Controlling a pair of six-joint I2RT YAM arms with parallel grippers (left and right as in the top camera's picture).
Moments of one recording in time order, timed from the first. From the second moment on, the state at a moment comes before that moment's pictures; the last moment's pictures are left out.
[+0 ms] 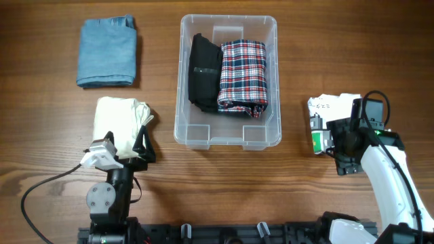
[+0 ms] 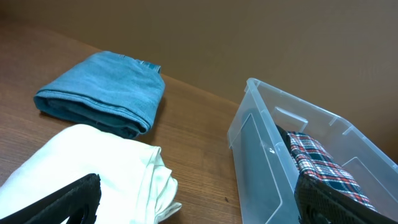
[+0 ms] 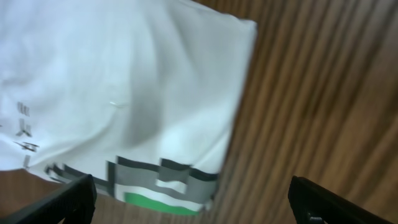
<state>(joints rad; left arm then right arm) 0.01 0.03 0.01 -0.07 0.03 -0.41 -0.19 1.27 0.70 -0.74 0.08 1.19</state>
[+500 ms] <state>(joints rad) 0.01 0.03 0.01 -0.07 0.03 -0.41 -0.20 1.50 0.70 -0.59 0.07 1.18</state>
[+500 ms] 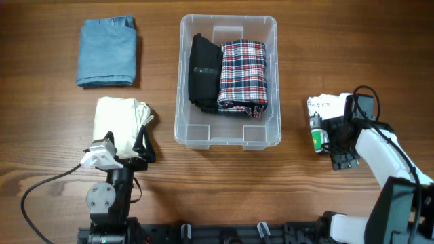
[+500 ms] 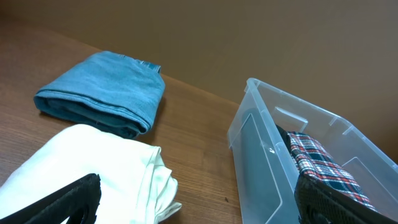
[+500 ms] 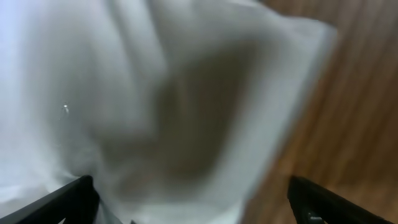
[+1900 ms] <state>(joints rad) 0.01 0.03 0.01 -0.07 0.03 -0.41 -0.21 1.71 0.73 0.13 -0.03 1.19</state>
